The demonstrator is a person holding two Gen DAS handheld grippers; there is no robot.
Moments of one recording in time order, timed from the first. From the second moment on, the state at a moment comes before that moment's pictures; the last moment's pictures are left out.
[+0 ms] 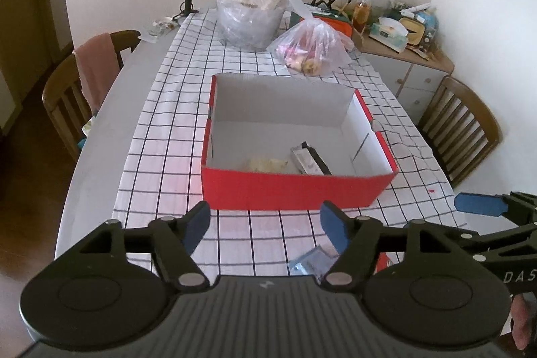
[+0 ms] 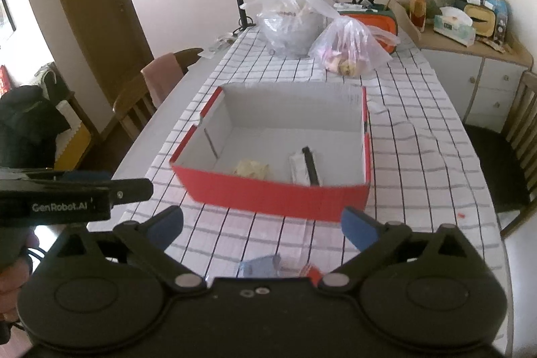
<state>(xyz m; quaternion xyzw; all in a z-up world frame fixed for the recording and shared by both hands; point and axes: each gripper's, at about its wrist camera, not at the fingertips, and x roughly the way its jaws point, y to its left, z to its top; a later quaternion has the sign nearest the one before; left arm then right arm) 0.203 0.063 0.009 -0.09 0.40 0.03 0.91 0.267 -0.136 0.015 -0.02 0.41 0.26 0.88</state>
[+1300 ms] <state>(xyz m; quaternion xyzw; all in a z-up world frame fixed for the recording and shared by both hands) 0.091 -0.007 -0.148 0.00 0.55 -0.08 0.83 0.163 -0.152 -0.139 -0.06 0.53 0.22 0.82</state>
